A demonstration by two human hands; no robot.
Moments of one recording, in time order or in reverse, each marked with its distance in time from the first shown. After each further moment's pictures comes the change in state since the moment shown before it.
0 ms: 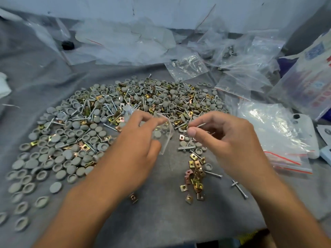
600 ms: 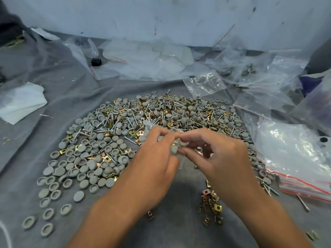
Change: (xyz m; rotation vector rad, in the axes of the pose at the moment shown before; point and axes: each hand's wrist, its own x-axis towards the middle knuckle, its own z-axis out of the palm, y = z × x) left_hand -0.002 0.000 -0.007 -0.045 0.020 -0.015; right_hand 0.015 -0.011 0.044 -0.127 0.058 -0.354
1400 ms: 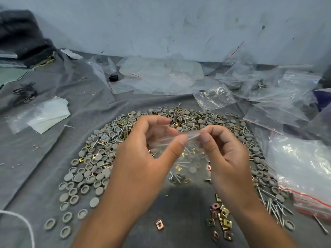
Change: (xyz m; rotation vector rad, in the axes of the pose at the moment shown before) left_hand -0.012 0.019 -0.039 -0.442 0.439 -0.003; right_hand 0.016 -0.012 0.015 0.684 0.152 0.238
